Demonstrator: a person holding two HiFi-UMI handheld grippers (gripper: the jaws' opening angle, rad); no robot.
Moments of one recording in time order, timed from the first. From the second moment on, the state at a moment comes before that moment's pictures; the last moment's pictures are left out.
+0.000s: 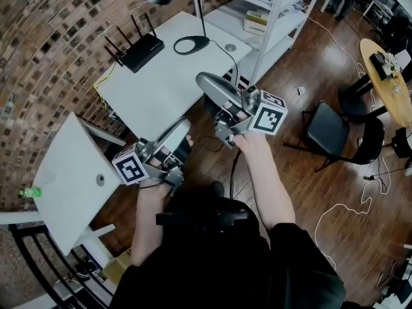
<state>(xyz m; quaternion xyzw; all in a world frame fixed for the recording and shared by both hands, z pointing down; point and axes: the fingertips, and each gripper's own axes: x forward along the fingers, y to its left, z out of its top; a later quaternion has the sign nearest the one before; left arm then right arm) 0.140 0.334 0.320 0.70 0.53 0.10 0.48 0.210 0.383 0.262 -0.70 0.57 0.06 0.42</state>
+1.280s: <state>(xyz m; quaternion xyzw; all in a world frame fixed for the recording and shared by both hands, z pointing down) 0.009 0.041 0.337 0.66 0.54 0.09 0.52 0.079 0.092 0.292 -0.71 0.52 0.01 0.47</state>
